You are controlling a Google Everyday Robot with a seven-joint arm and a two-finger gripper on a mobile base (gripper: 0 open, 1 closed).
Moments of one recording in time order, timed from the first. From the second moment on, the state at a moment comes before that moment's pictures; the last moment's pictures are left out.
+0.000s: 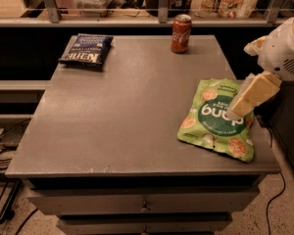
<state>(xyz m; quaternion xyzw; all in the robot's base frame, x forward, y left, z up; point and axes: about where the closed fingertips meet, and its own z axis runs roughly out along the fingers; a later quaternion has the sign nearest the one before) 0.502 -0.195 0.947 -0.55 0.79 0.03 0.28</state>
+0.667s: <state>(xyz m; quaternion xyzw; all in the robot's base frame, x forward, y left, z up) 0.546 -0.221 0.897 -0.51 0.82 0.05 0.25</state>
